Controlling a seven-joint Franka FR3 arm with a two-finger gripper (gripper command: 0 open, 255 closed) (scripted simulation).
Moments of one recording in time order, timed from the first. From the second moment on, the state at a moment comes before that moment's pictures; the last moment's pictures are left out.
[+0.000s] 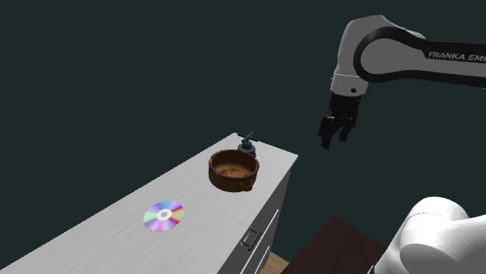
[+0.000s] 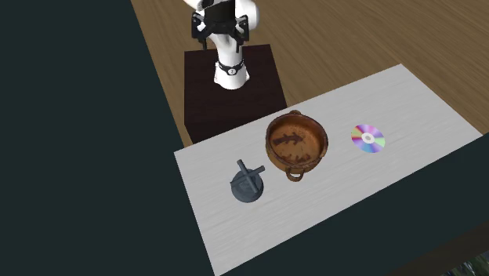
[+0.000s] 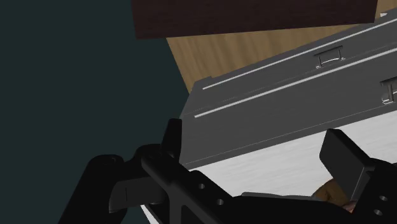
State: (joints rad) arm 0.00 -0.79 -0.05 -2.37 -0.09 1.52 0.10
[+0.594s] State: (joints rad) arm 0.02 -0.52 -0.04 -2.26 -0.08 1.68 0.11
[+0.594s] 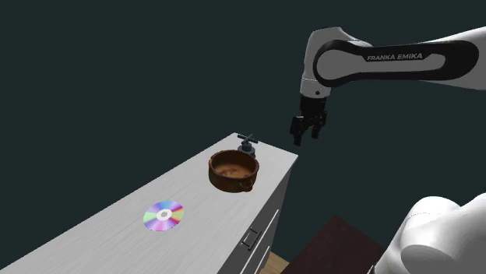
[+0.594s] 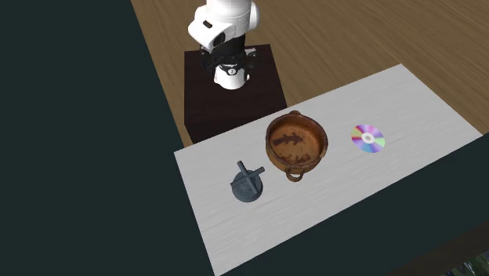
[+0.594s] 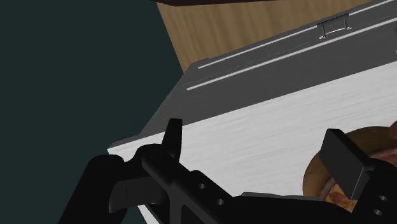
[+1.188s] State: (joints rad) arm 0.04 -0.17 -0.03 -2.03 -0.08 1.80 0.11
